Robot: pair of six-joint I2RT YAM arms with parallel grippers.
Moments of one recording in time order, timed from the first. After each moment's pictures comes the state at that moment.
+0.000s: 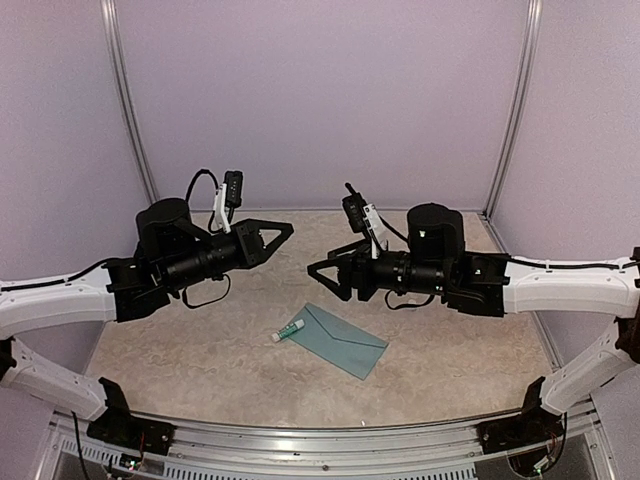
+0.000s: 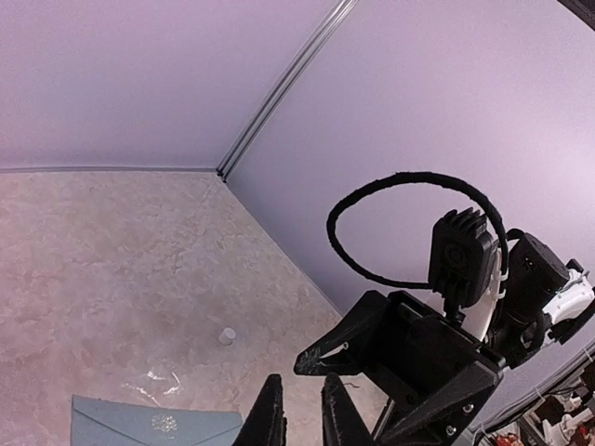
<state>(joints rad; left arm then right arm) -0.89 1.19 0.84 0.32 0.07 -0.63 1.00 1.38 0.97 0.22 -0.16 0.33</state>
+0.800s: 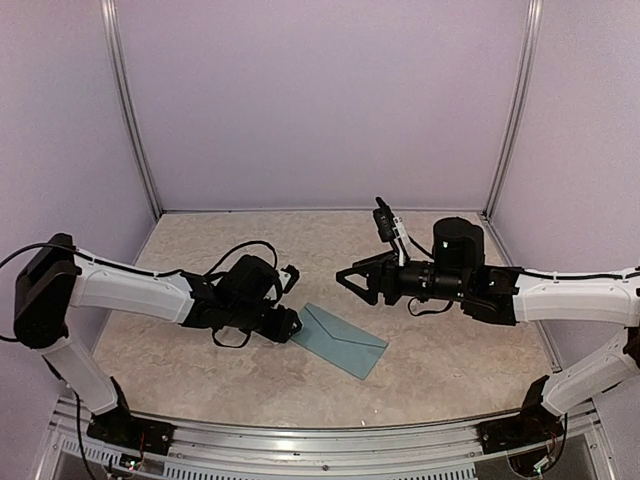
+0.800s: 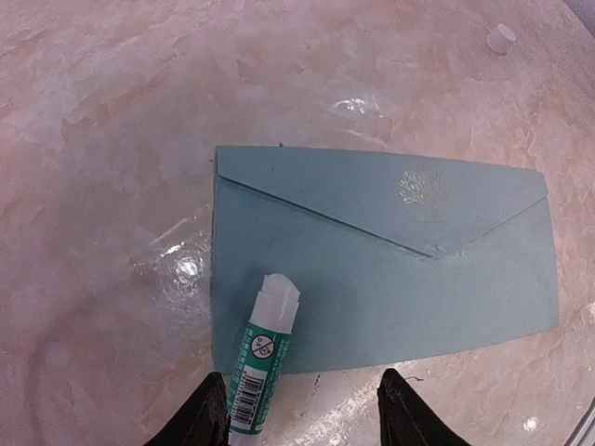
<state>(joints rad) -0.91 1.63 0.88 -0.08 -0.06 -0.33 0.88 1.31 0.80 0.30 -0.27 0.41</state>
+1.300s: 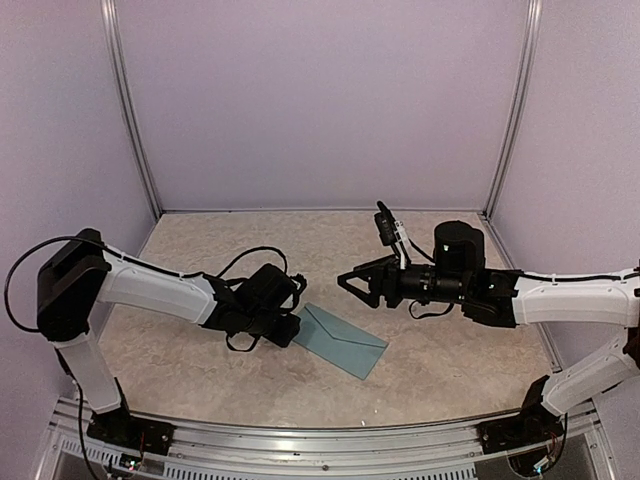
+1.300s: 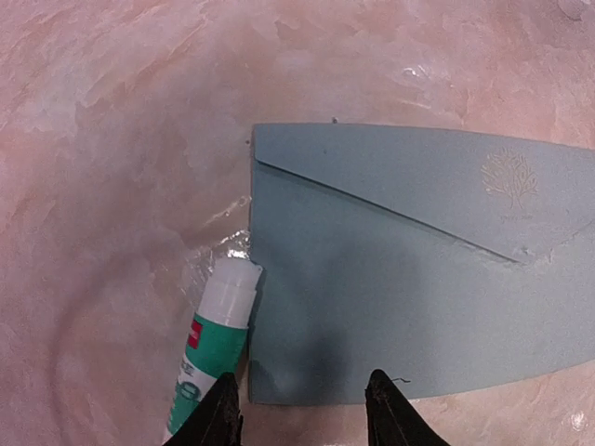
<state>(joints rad) -0.94 1.77 0.96 -0.15 -0.21 -0.29 0.87 1.31 0.77 0.33 -0.30 0.43</state>
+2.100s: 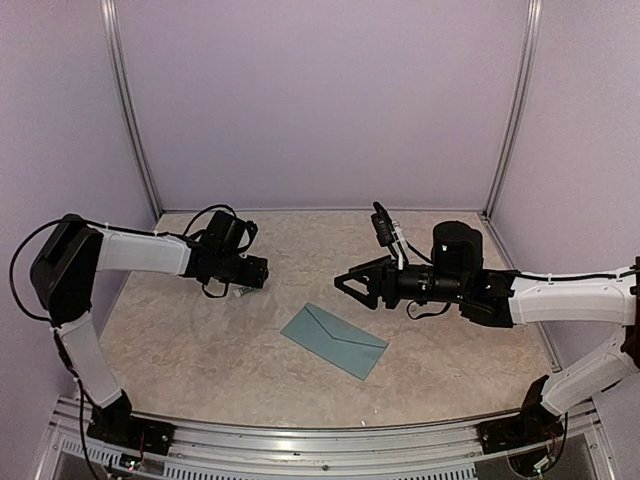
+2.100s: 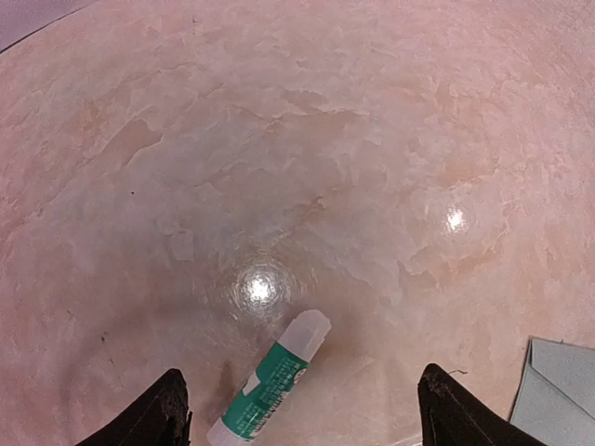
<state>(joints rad) -0.56 1.77 1.08 -0.12 -0.16 -0.21 0.87 1.33 0.77 0.37 -0.35 0.44</state>
